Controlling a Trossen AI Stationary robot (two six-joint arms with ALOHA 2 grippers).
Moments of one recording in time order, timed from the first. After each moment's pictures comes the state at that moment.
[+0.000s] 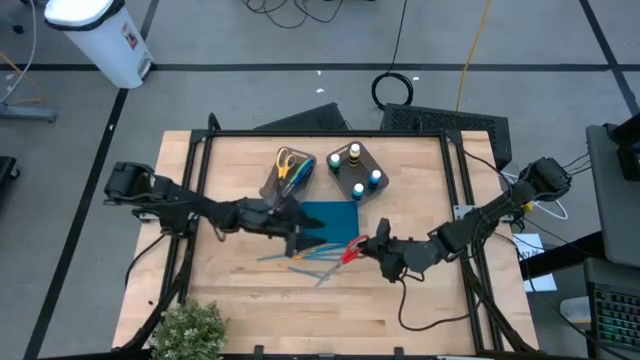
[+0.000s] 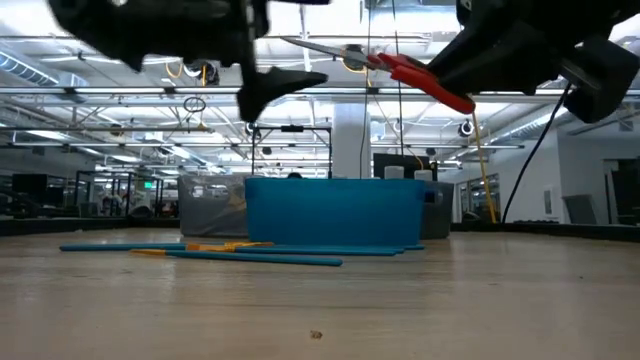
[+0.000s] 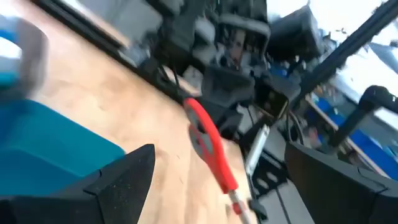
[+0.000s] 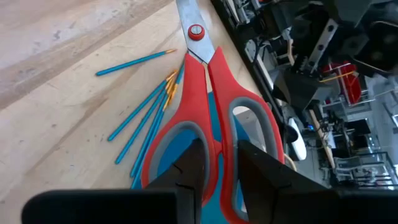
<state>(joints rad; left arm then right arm) -0.14 1.52 0.66 0.78 0.00 -0.68 0.51 1.31 0.64 0.19 0.60 -0.72</state>
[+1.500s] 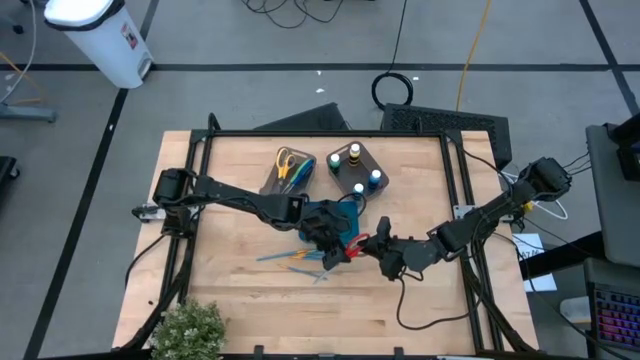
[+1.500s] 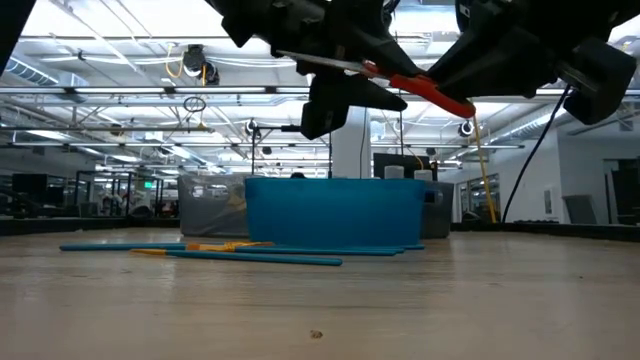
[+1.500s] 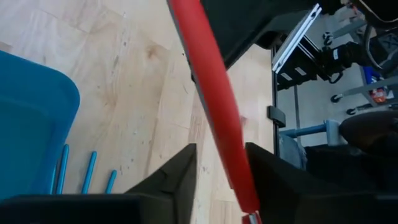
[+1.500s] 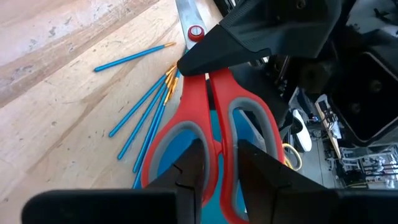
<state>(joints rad) -0.08 1.90 1.35 -0.11 0.37 -0.61 0.51 1.31 0.64 0.17 0.60 -0.67</state>
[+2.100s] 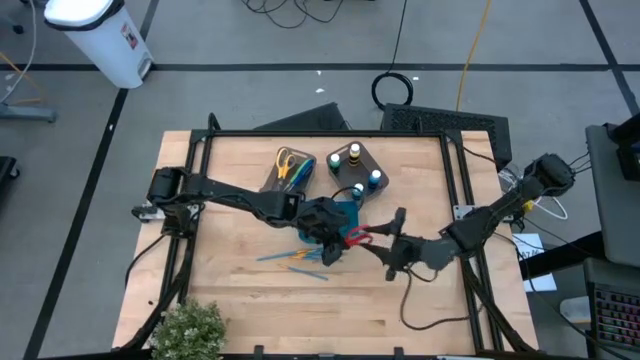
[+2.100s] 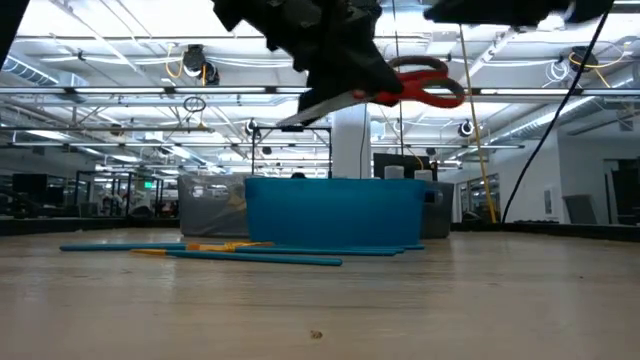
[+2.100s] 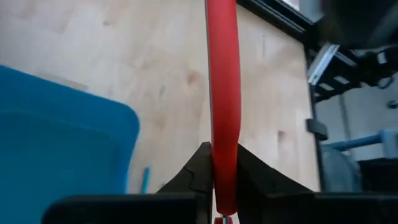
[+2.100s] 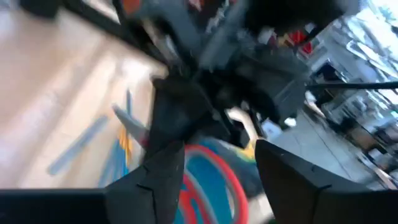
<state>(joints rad) -0.08 1.85 1.35 -0.17 0.19 -0.49 0.58 1.23 0.64 0.32 0.82 -0.40</state>
